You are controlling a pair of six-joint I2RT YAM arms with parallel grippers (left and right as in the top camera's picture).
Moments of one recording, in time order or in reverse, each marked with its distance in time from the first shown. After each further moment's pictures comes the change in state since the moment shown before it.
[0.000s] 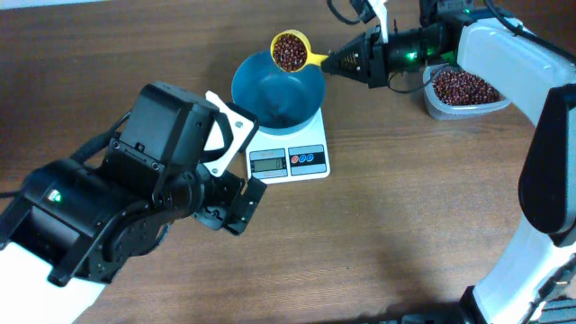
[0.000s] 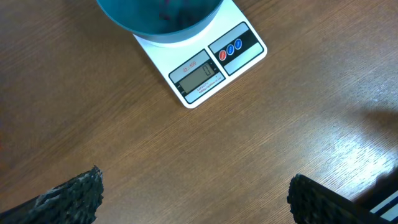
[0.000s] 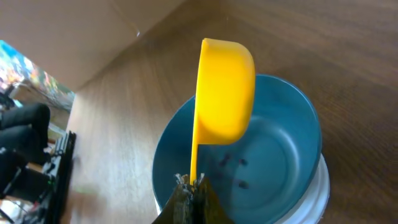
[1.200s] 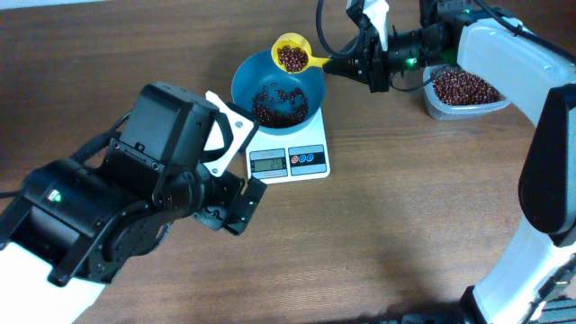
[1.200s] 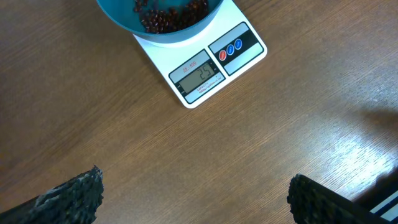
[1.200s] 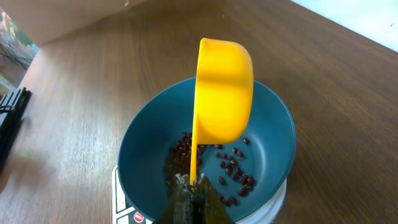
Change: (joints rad) left arm 0.000 0.000 0.000 0.000 0.000 0.000; right arm 0.000 0.000 0.000 -0.003 0.058 -0.268
